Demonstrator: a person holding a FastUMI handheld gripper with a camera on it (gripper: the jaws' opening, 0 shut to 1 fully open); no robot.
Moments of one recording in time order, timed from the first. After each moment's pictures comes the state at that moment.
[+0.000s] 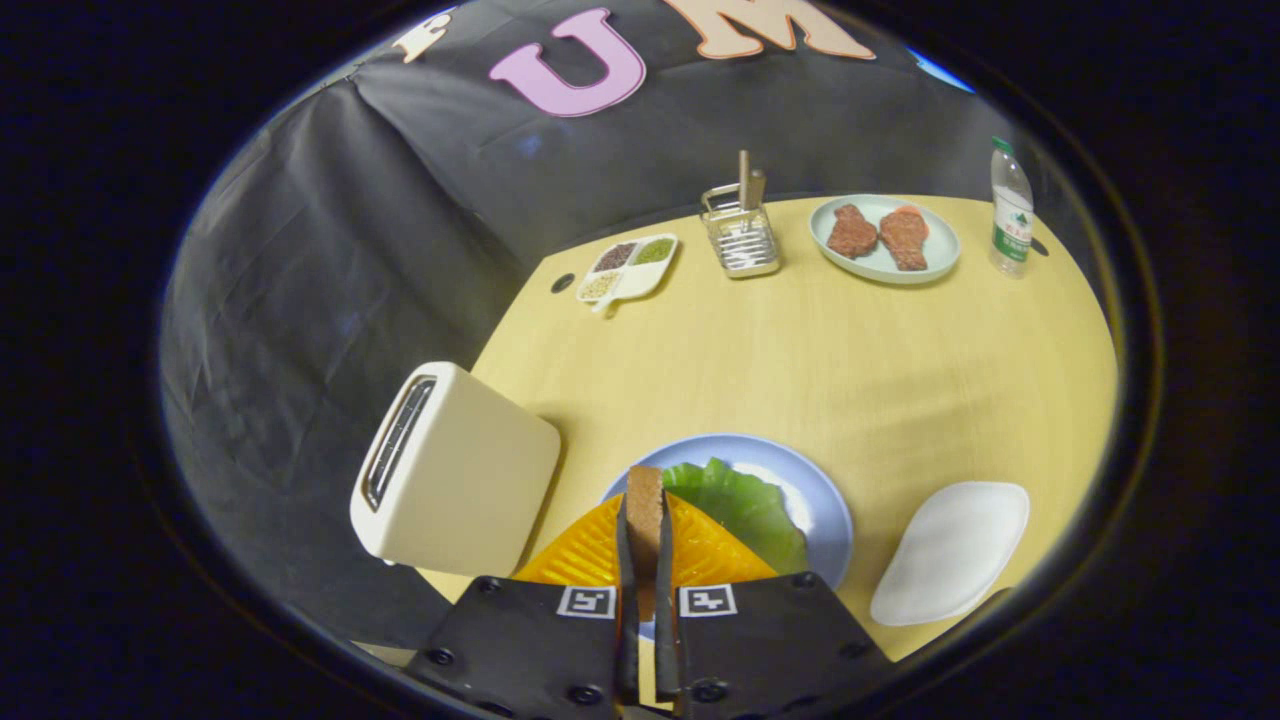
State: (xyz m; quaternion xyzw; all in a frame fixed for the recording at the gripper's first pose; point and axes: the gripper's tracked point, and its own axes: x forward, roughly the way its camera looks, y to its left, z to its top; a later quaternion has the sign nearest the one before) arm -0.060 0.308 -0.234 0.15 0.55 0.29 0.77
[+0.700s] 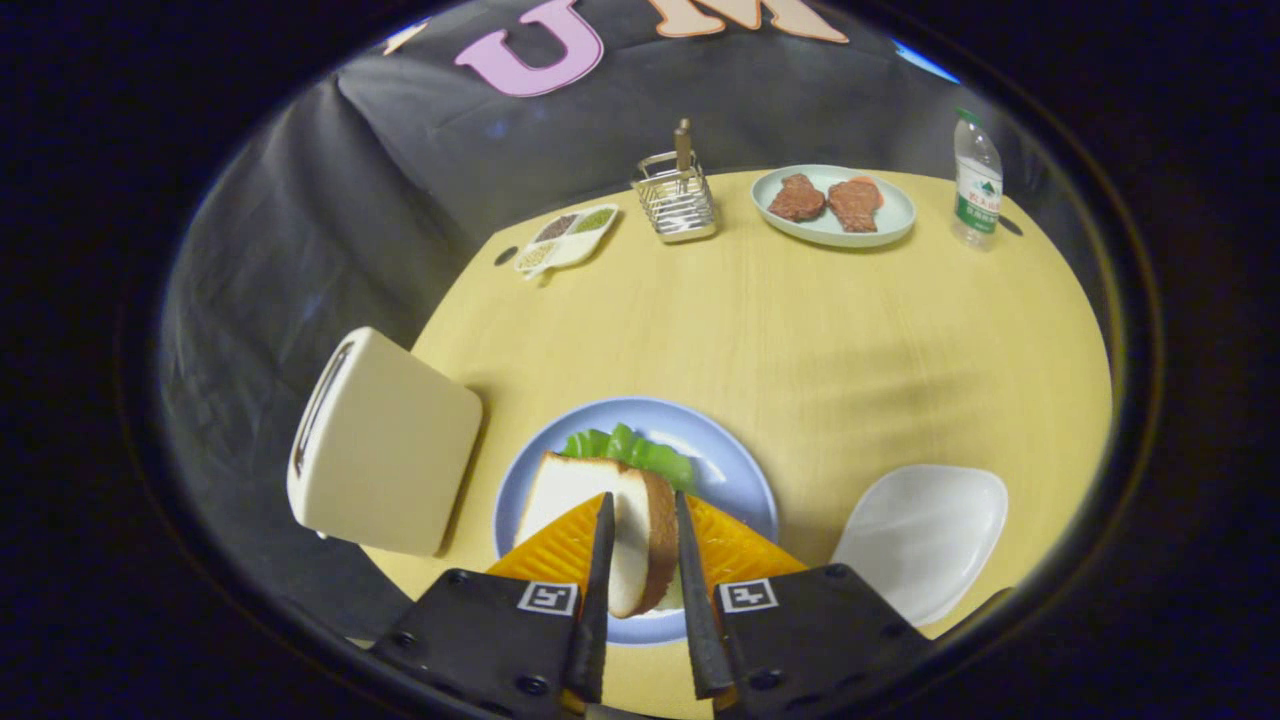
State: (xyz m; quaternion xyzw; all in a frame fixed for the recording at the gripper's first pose) arm -0.069 0.259 -0.283 0.09 0.57 0.27 0.77
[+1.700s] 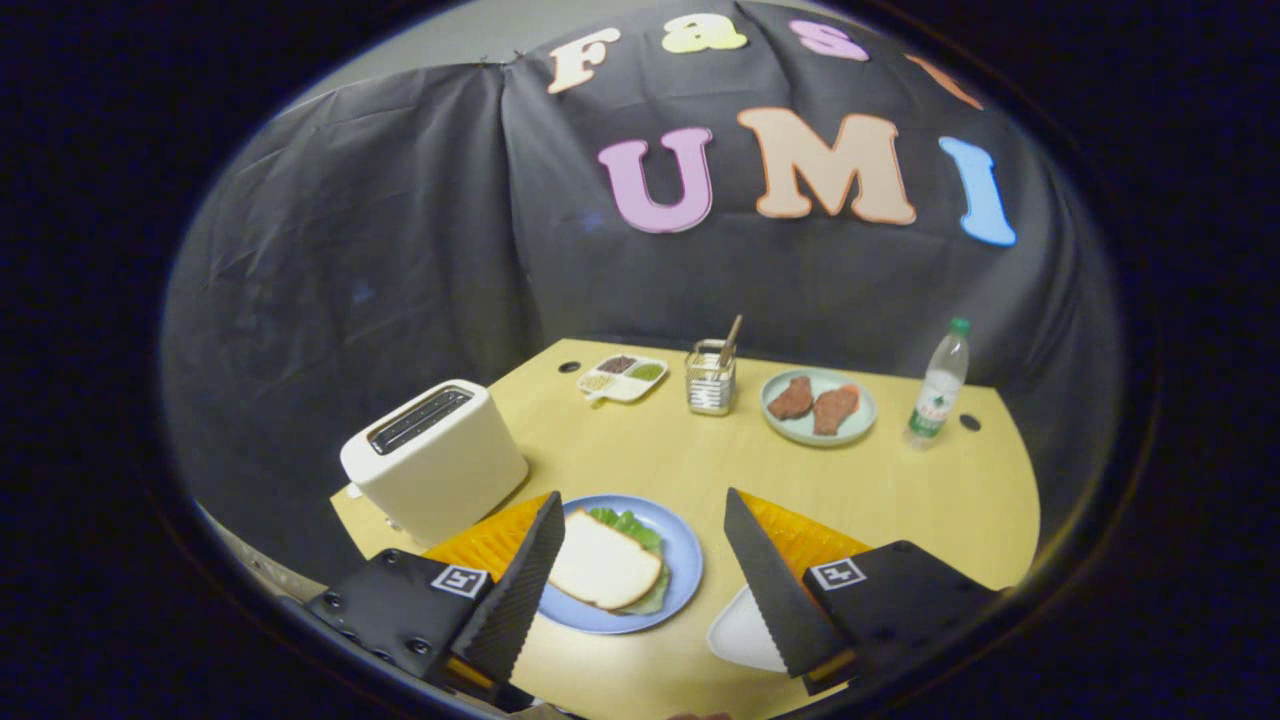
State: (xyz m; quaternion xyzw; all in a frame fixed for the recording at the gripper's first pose) arm -0.037 0.191 -0.118 0.03 0.30 0.33 0.90
